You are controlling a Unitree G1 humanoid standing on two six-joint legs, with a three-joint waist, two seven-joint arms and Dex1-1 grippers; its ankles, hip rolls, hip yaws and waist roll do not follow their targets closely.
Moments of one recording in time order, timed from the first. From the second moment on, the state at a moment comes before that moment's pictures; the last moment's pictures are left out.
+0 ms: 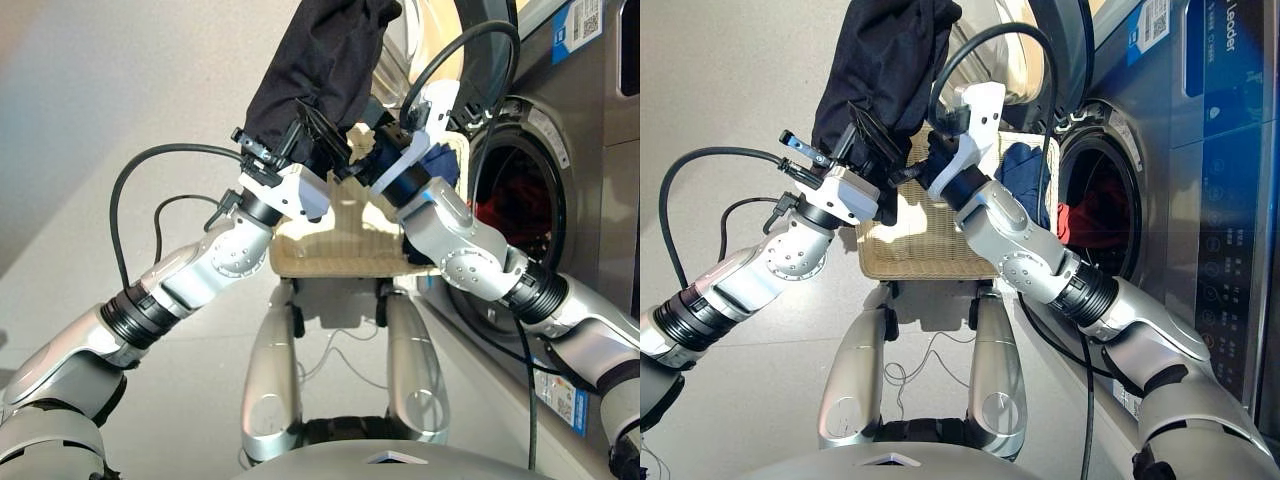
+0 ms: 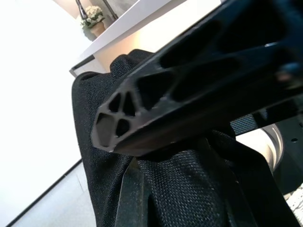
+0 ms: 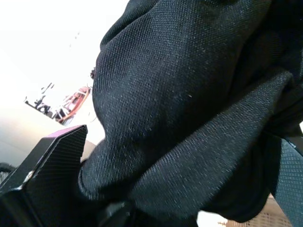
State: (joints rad) left arm -0.69 0.81 -0.73 -0.14 0.08 -0.24 0.46; right arm -0.91 -0.59 0.83 -0.08 1.19 -0.30 -0.13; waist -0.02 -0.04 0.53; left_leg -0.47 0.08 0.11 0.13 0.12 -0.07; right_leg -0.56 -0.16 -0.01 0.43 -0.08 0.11
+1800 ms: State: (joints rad) left arm -0.67 0.73 -0.79 -0.18 0.09 -0.34 0.56; right arm -0.50 -0.26 0.30 0.69 0.87 -0.45 -0.46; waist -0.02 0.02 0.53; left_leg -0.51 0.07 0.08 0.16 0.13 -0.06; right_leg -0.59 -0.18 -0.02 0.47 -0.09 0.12
